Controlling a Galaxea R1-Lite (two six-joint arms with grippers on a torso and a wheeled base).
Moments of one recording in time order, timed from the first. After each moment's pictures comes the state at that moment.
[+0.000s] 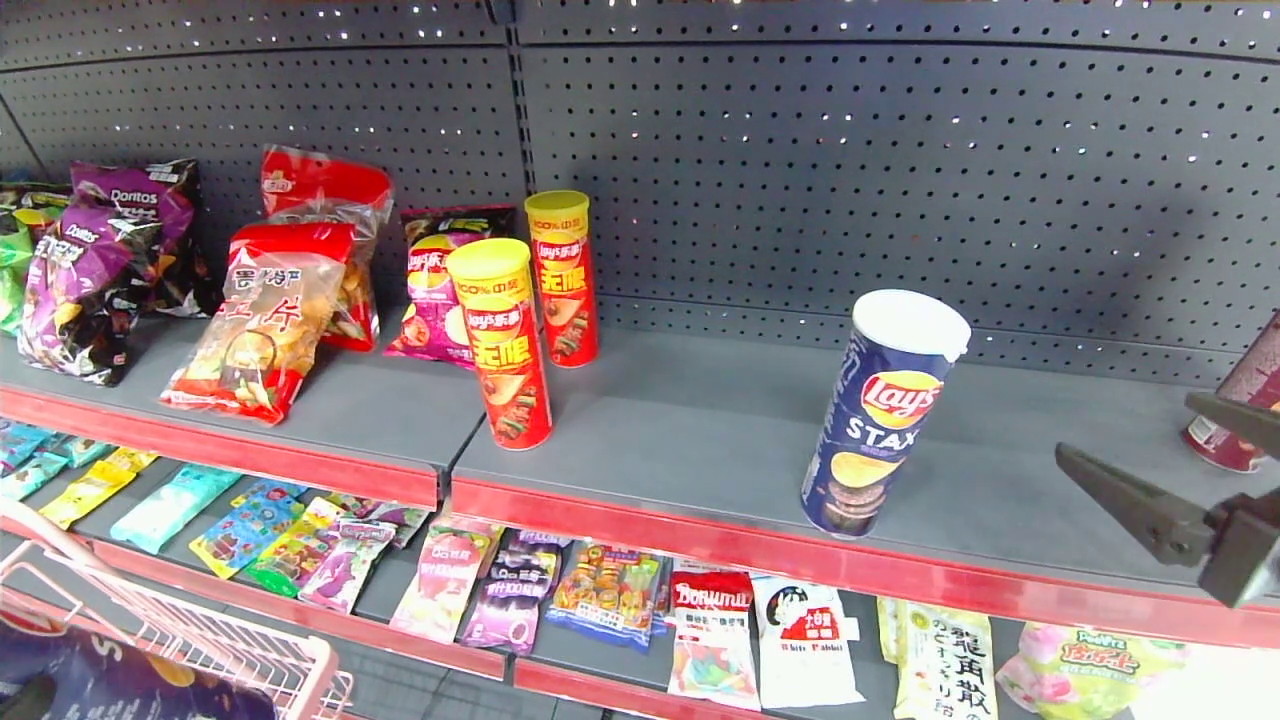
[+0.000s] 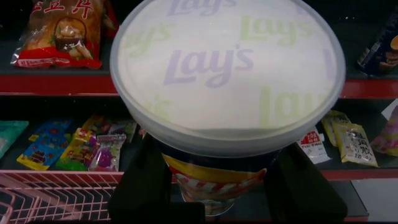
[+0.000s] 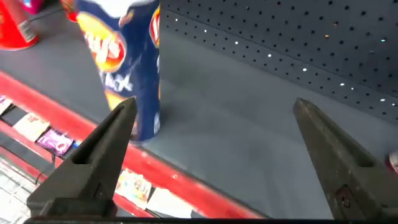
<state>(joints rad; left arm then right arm) 0.04 0.38 -0.31 0.00 -0.28 -0.01 0.44 0.97 -0.39 -0.47 -0.22 -0.16</state>
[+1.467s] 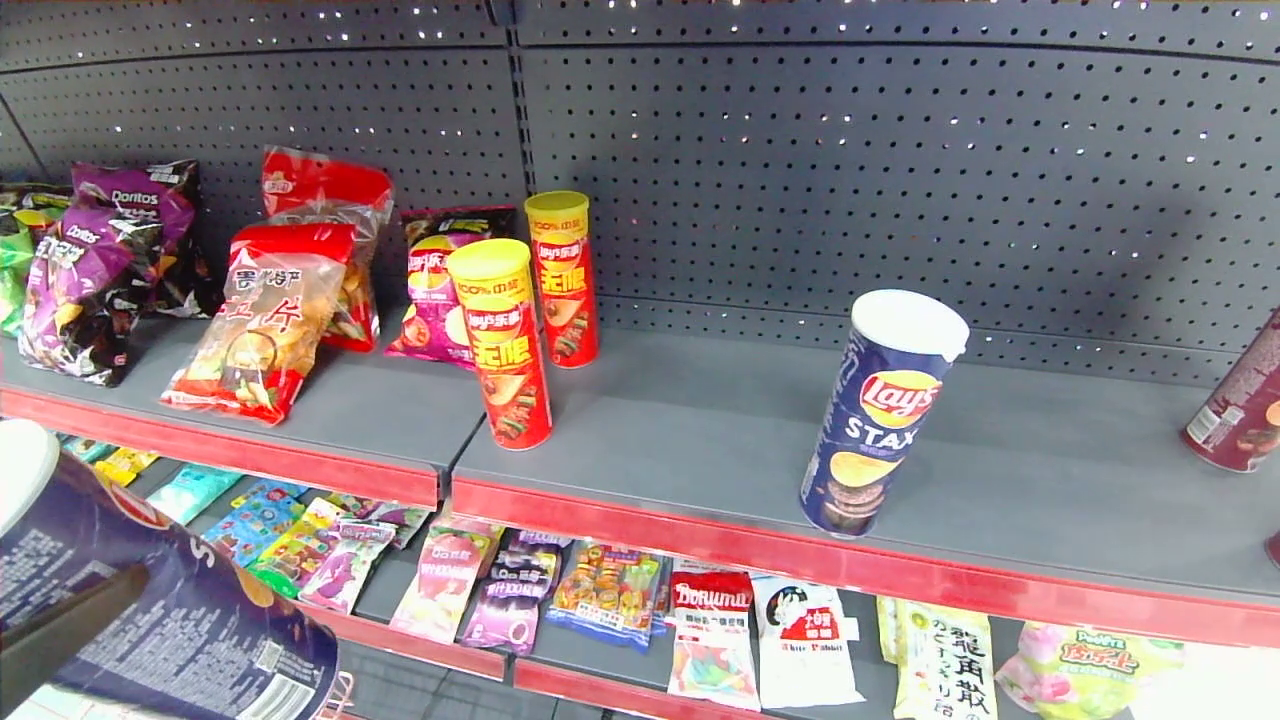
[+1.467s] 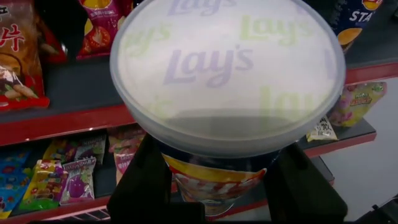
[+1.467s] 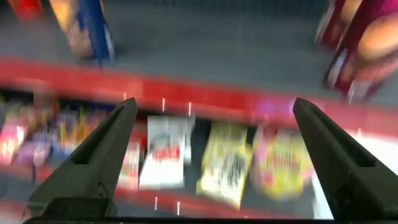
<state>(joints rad) -0.02 0.66 -0.43 -0.11 -0.44 0.04 0.00 0.00 -0.09 0.06 -0.02 -0.03</state>
